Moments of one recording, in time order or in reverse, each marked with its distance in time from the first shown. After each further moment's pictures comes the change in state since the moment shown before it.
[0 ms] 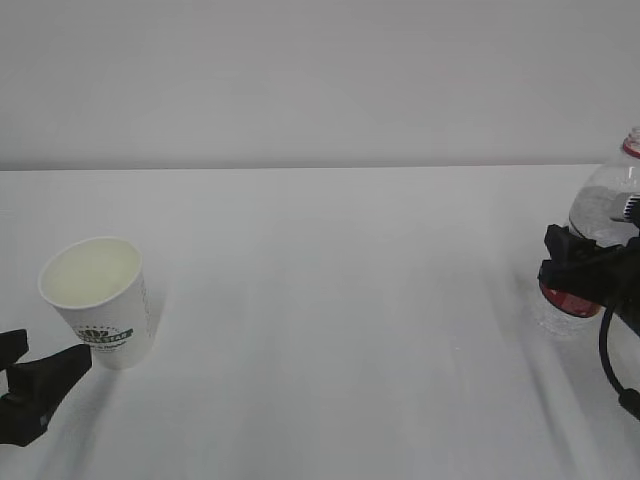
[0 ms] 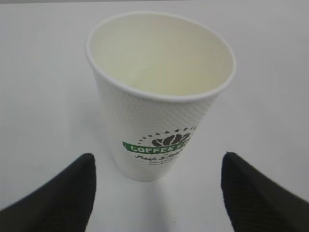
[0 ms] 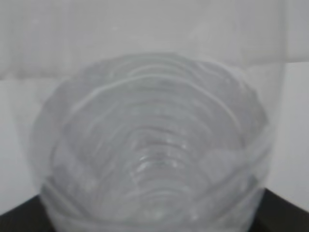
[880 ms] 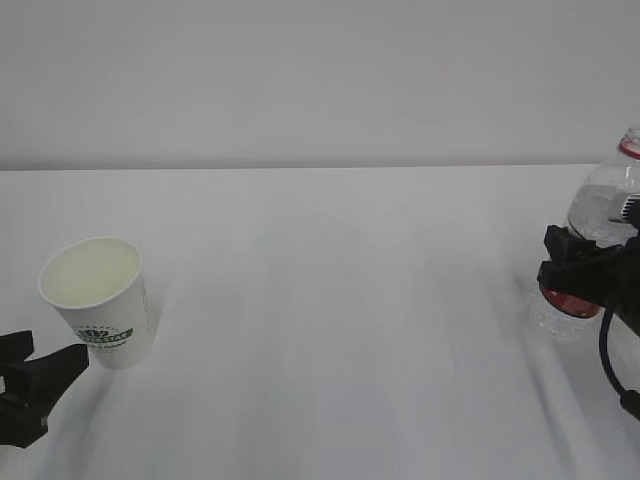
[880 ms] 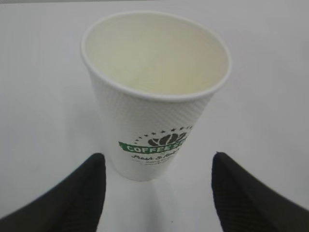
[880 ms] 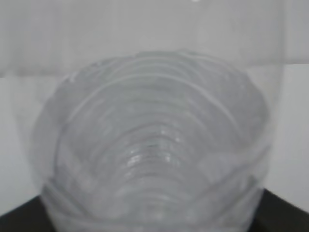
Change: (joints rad) left arm 0.000 0.000 0.000 0.007 0.000 0.000; right arm 0.000 -0.007 0.000 -0.004 0.006 -0.020
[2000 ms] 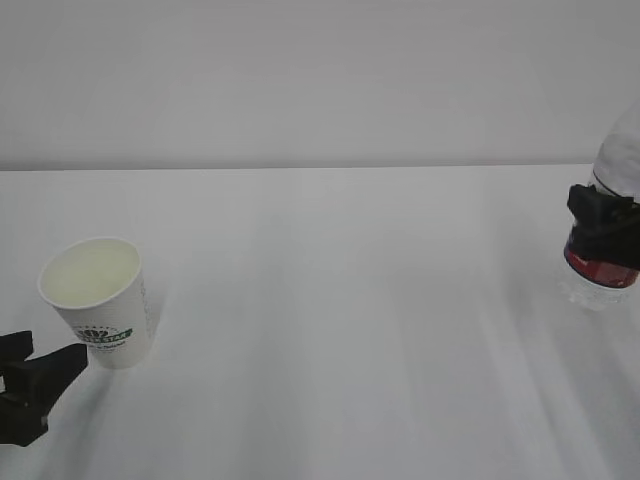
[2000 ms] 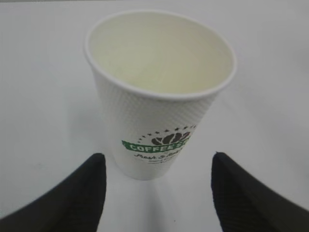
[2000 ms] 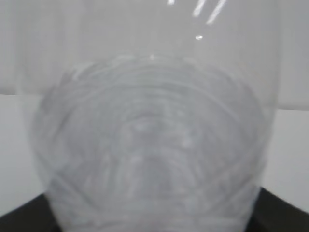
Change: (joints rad) left arm 0.000 0.007 0.000 -0.006 0.000 0.000; right arm 0.000 -0.399 0.026 -0.048 0.341 -0.063
